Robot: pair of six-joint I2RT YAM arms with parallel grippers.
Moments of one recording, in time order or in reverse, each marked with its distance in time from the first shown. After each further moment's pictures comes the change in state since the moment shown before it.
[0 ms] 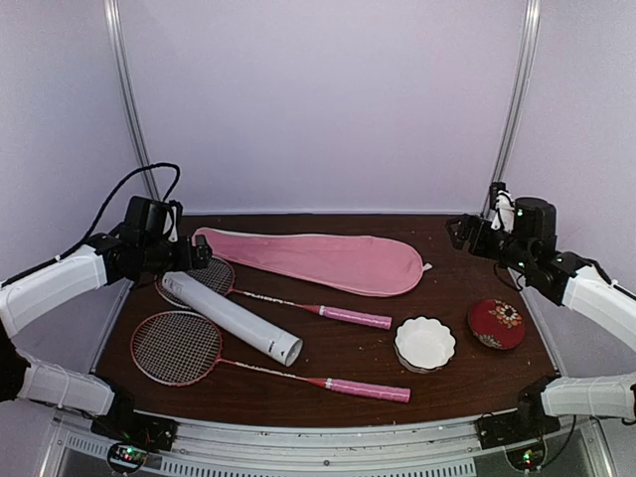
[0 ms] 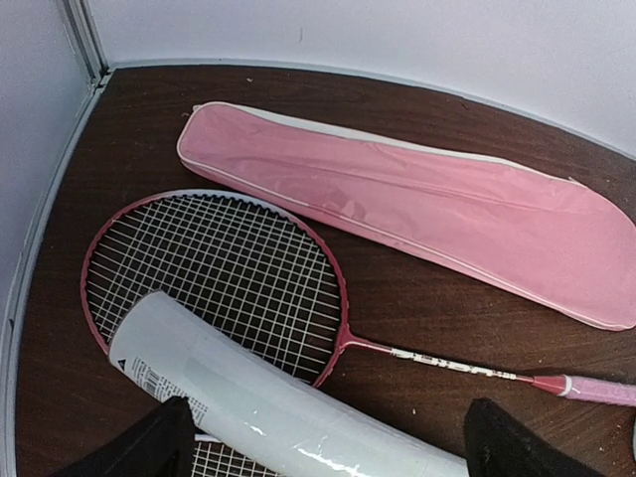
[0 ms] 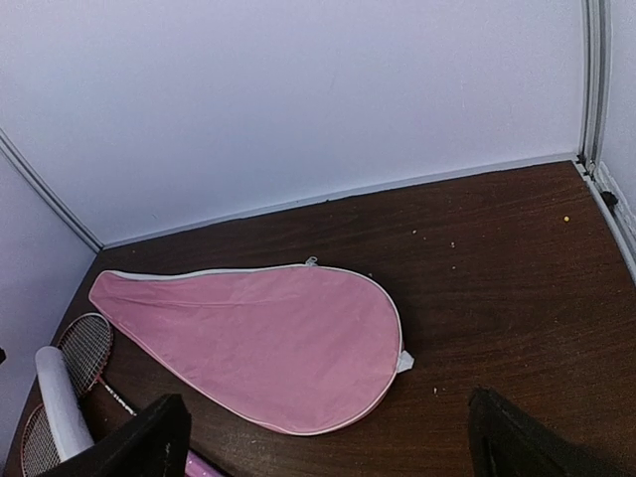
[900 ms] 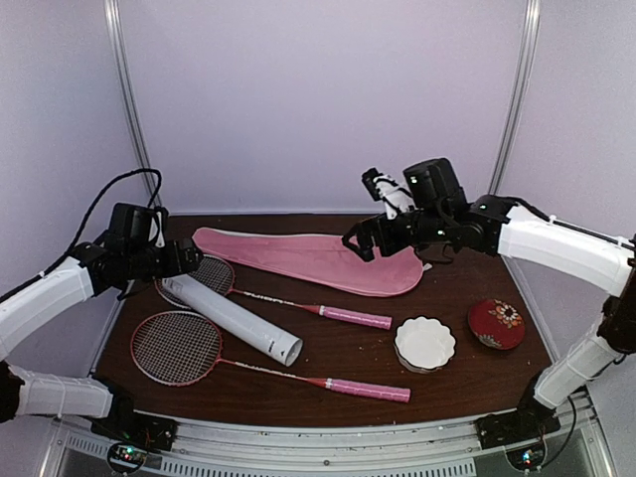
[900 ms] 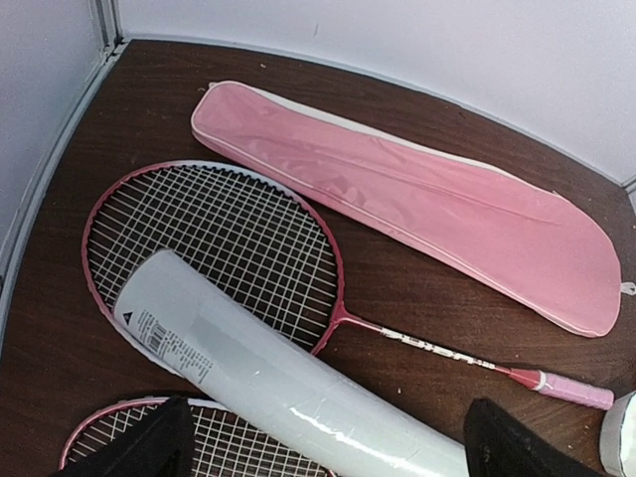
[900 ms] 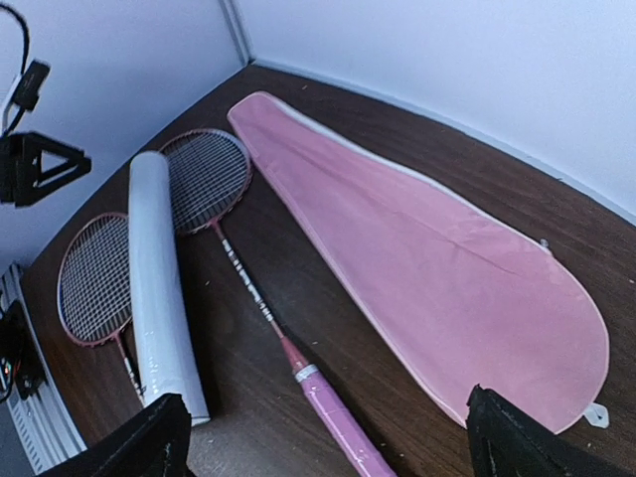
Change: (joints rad) left arm 0.029 -0.115 -0.054 -0.043 0.051 -0.084; right arm 0.447 0.455 0.542 -0.309 -0.035 -0.221
